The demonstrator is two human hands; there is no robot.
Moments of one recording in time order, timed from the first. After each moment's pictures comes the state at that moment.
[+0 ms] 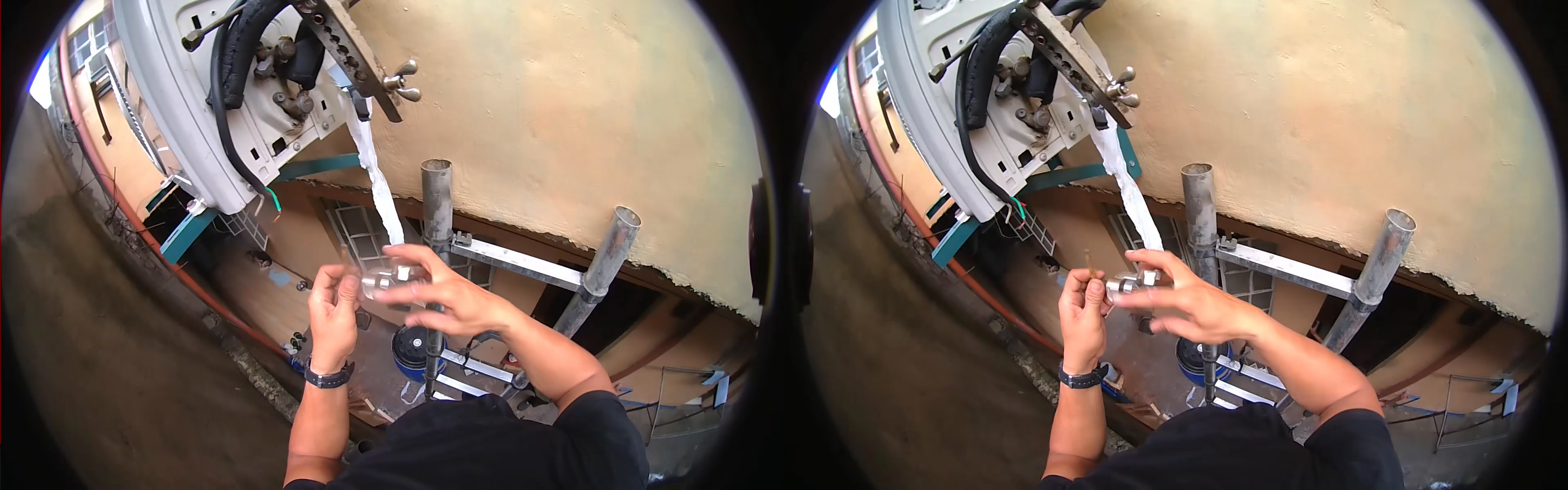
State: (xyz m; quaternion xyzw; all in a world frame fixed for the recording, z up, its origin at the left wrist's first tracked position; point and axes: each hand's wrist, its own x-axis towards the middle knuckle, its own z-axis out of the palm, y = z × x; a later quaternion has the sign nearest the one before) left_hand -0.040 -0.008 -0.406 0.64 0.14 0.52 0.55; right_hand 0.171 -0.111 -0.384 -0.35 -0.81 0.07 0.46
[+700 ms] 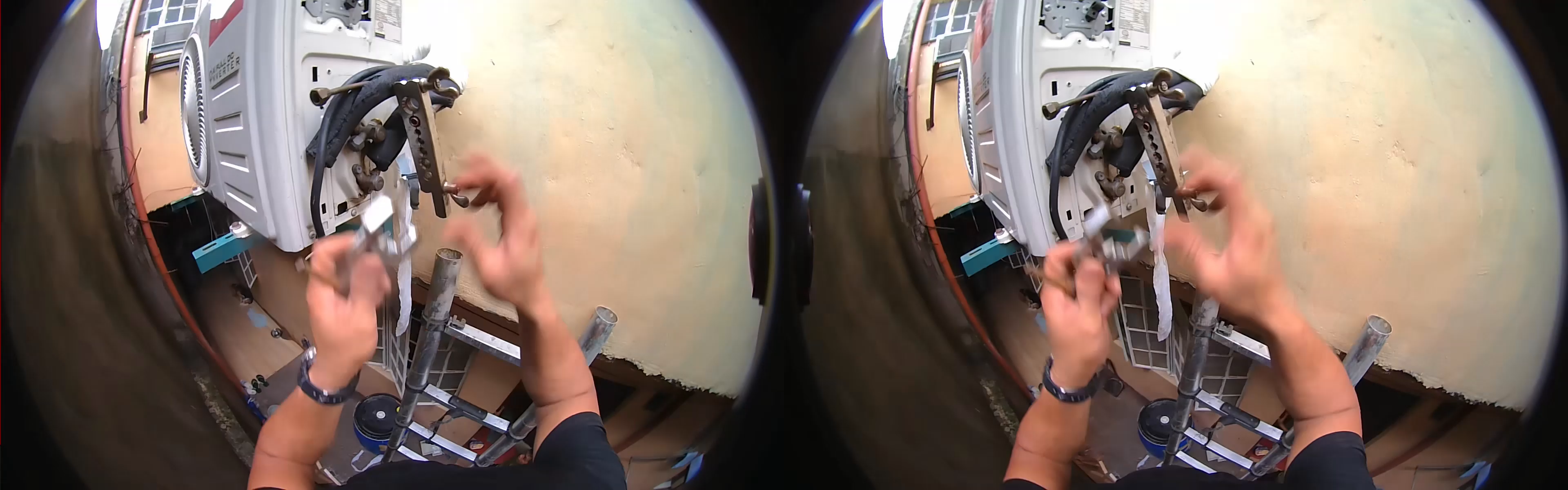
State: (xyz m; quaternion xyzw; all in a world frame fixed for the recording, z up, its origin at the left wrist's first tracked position) left_hand -0.021 -0.053 -0.260 0.59 0.00 0.66 0.46; right_hand 0.157 -0.122 -0.187 -0.35 -0.70 -0.22 0.58
